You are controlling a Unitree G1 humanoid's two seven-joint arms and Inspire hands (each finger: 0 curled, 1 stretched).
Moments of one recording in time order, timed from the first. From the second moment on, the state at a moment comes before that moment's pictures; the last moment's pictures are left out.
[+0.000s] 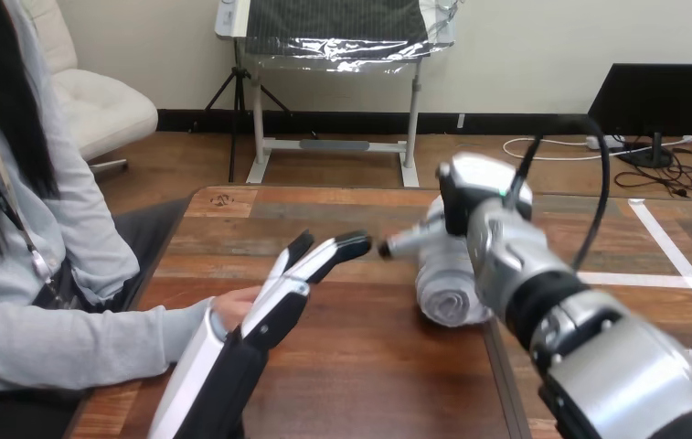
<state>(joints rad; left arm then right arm) 0.31 0.19 -0.10 0.09 0.19 -1.12 -0.13 -1.09 -0.07 0.41 1.40 -0.67 0.27 -0.04</state>
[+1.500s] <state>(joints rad) 0.36 0.19 -0.10 0.04 0.14 -1.11 -0.13 -1.03 -0.12 0.43 1.38 -0.68 0.15 -0.09</state>
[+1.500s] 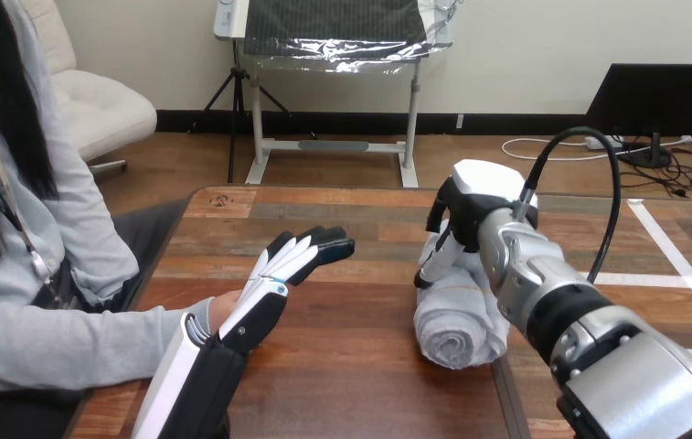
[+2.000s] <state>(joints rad) 0.35 0.20 -0.10 0.04 0.13 -1.11 -0.13 -0.99 -0.13 0.42 1.38 -0.66 0.07 -0.14</state>
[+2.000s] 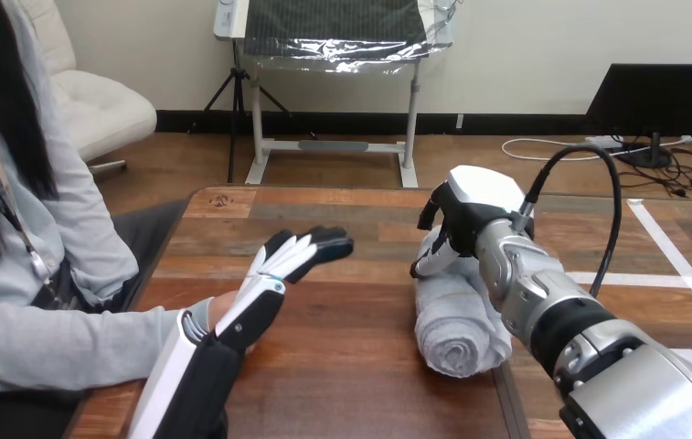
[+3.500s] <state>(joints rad) 0.32 0.23 -0.10 0.05 0.12 -1.11 -0.15 -0.94 -0.17 0.42 1.38 -0.66 -0.15 -0.17</state>
